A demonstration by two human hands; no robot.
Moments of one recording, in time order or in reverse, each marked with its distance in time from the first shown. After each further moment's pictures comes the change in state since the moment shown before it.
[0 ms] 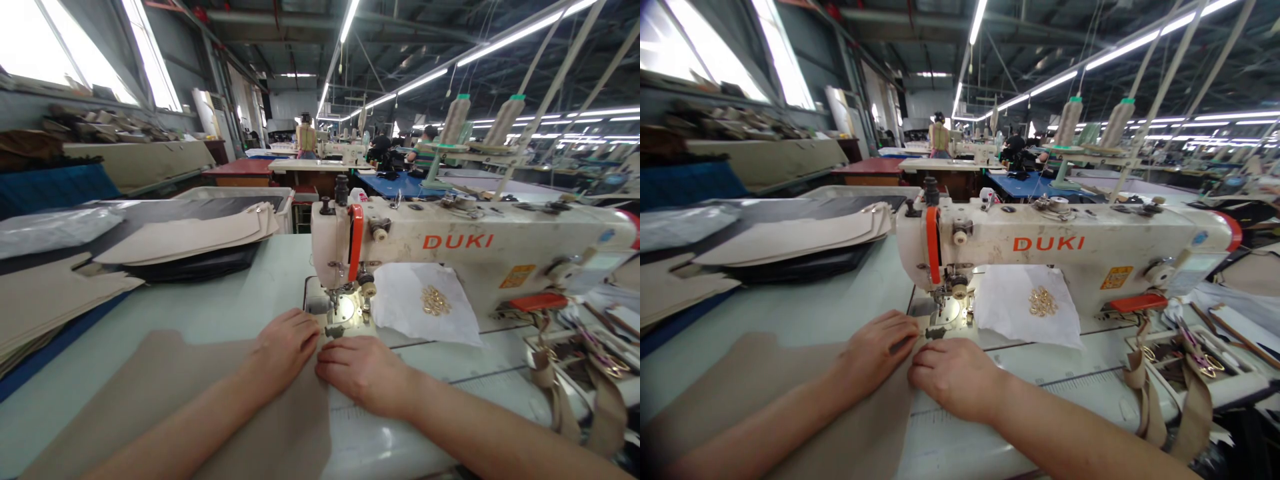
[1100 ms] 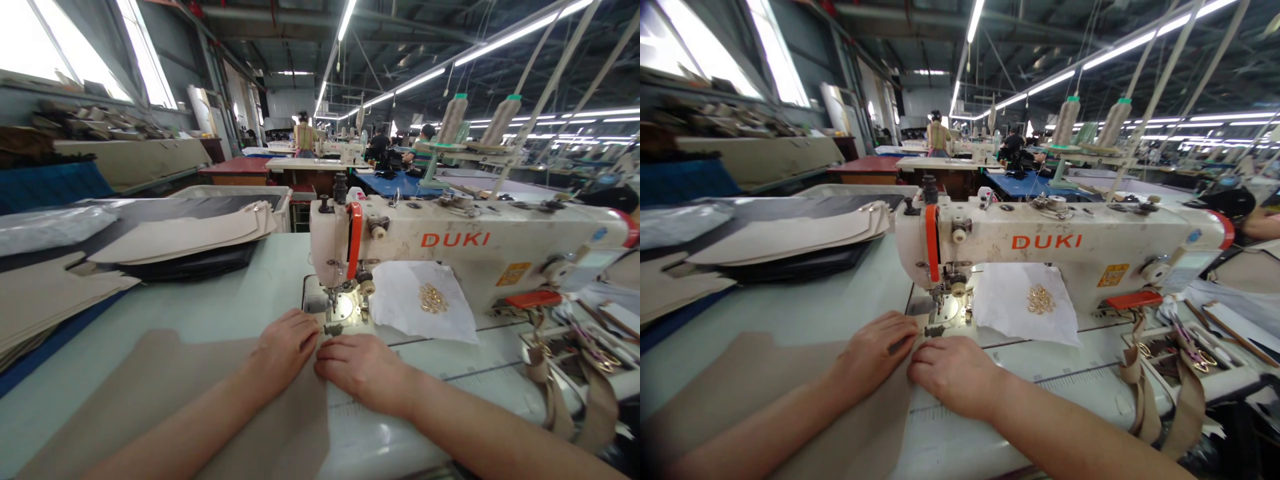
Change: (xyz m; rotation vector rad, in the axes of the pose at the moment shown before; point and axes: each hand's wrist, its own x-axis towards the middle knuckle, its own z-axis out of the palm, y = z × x) left_hand -0.001 0.001 0.005 -0.042 0.132 0.052; right_hand 0.000 0.000 0.003 -0.009 0.014 0.020
